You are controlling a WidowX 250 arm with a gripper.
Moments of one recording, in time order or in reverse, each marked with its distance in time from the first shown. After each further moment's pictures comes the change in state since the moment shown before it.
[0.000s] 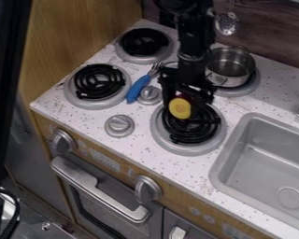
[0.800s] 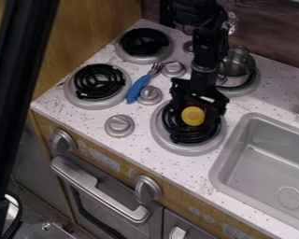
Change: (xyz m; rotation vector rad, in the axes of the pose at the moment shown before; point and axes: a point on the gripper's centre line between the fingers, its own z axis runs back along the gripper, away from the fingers) arm 0.002 -0.011 -0.008 -0.026 0.008 0.028
